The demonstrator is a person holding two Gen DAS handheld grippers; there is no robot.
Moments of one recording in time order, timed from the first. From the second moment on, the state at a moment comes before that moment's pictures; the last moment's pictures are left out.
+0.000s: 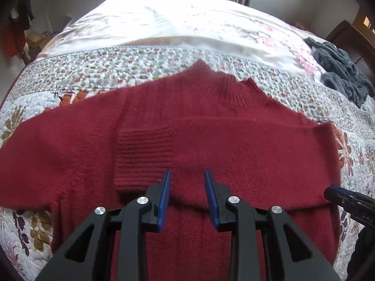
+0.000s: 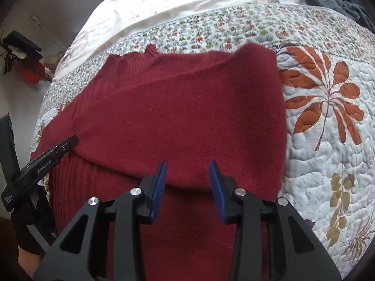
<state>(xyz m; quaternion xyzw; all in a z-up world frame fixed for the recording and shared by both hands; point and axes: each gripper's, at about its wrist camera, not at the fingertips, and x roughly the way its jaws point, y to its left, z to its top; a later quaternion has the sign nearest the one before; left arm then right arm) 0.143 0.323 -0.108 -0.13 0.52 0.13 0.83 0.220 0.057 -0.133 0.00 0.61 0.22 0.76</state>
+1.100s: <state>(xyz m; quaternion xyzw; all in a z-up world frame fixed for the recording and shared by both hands) 0.100 0.347 -0.094 -0.14 0.49 0.14 0.85 0.195 0.077 -0.122 -0.01 0.60 0.23 0.77</state>
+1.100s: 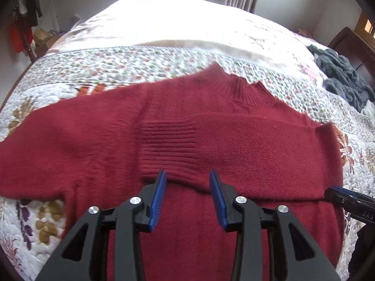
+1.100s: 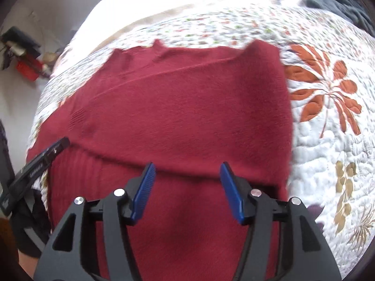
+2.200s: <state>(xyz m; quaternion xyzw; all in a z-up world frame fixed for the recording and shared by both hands) -0.188 0.753 -0.115 -0.42 0.32 0.41 0.74 0.112 0.168 -0.160 -0.10 0.61 0.29 0.73</state>
